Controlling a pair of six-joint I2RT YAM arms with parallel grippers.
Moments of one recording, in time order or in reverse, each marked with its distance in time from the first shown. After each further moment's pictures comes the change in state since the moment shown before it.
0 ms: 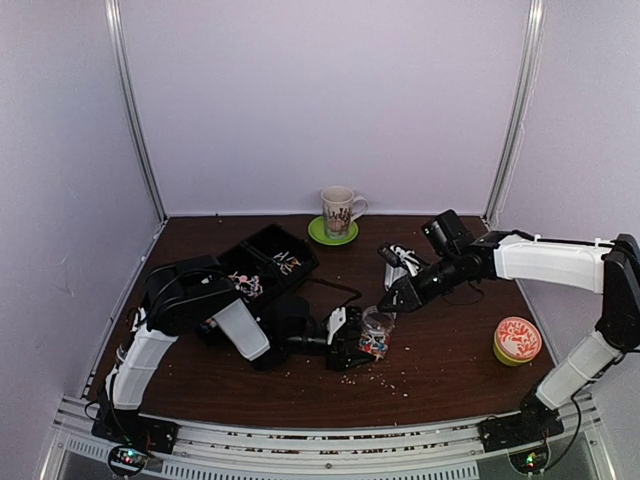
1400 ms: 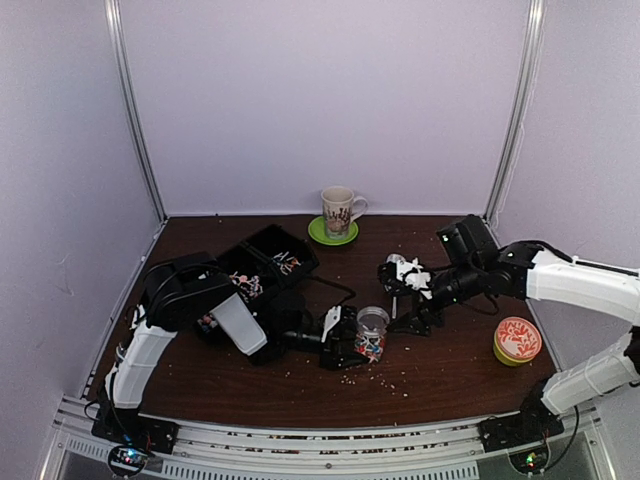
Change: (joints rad) left arm 0.037 0.001 0.005 -0.019 0.156 0.020; right arm 0.108 -0.265 -0.118 0.011 0.156 -0.683
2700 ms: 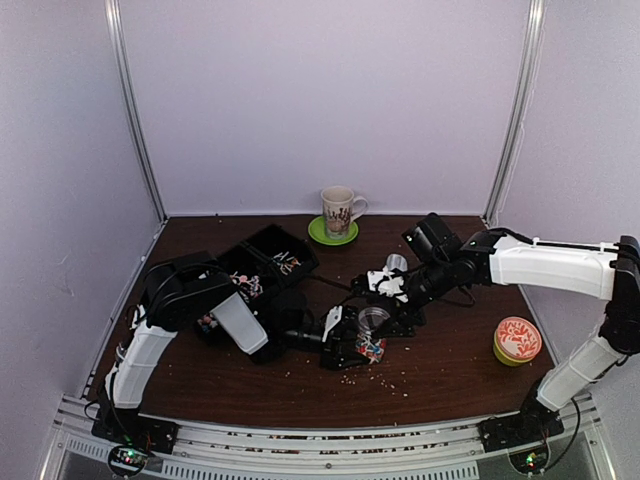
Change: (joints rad) left arm 0.001 0.002 0.015 -0.020 0.028 0.000; right arm 0.048 0.246 0.174 -0.095 -0.005 -0.169
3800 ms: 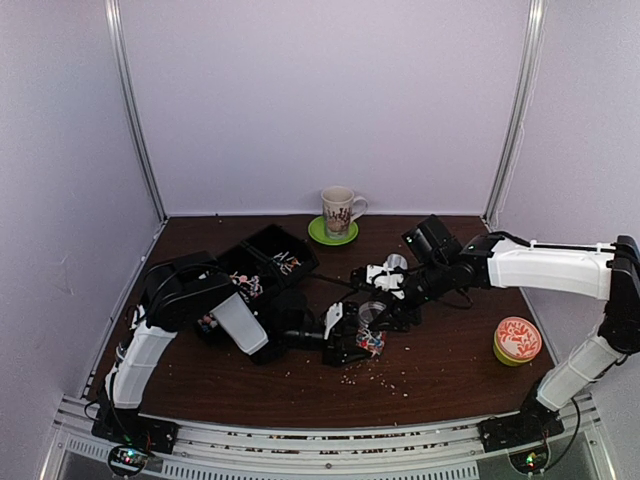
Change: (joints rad) left arm -0.001 -0.003 -0.002 0.005 -0.124 0.000; right arm 0.001 0.005 -0.031 0.082 0.080 0.165
